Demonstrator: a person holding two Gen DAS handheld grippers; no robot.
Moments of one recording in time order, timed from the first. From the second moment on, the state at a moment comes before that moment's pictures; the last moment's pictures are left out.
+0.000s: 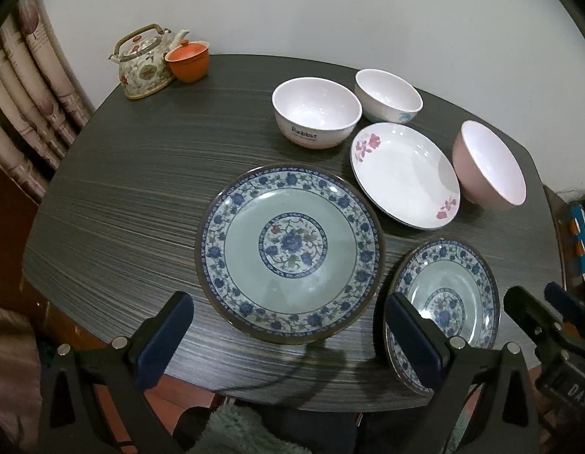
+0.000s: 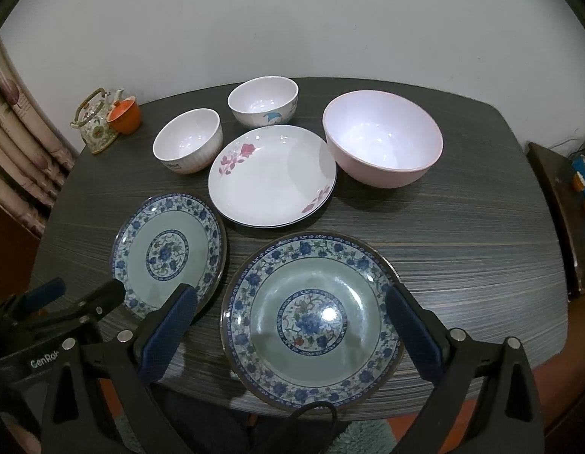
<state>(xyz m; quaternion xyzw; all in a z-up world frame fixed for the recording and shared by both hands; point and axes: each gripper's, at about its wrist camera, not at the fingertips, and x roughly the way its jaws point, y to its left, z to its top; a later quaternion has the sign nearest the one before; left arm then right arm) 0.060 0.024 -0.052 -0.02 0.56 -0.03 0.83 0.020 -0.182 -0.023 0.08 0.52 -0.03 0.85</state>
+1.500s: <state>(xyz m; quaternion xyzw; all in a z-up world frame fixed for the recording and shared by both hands) 0.126 0.168 -0.148 -0.29 0.64 -0.06 0.71 0.123 -0.150 -0.123 0.22 0.61 0.16 0.74</state>
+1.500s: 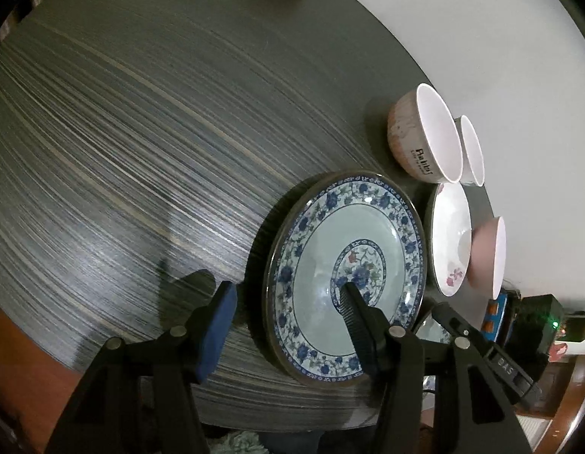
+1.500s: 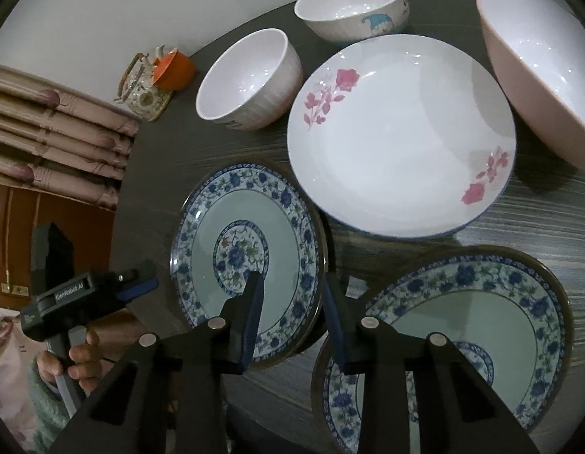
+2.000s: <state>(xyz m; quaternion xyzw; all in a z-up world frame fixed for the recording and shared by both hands) 0.133 0.166 -0.167 -0.28 0.65 -0.06 0.70 0.142 -0.144 -0.147 0.21 0.62 0.17 0.74</state>
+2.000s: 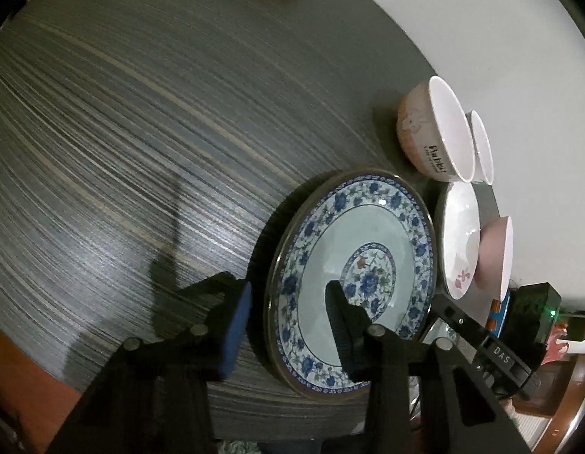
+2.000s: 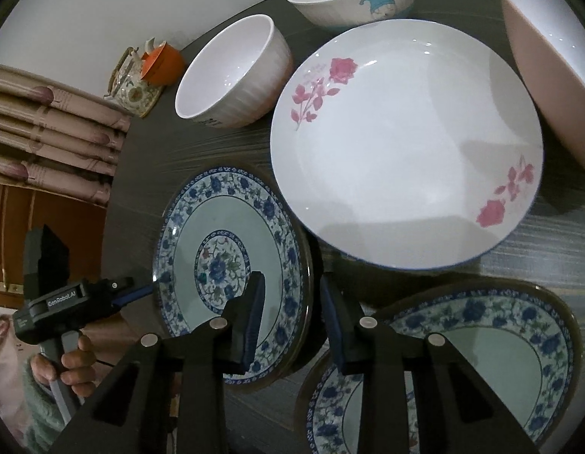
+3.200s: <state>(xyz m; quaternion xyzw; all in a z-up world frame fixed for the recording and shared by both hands) 0.134 0.192 -0.148 -0.24 0.63 -0.06 0.74 0.139 -0.113 -0.133 0.19 0.60 0.18 0.75</state>
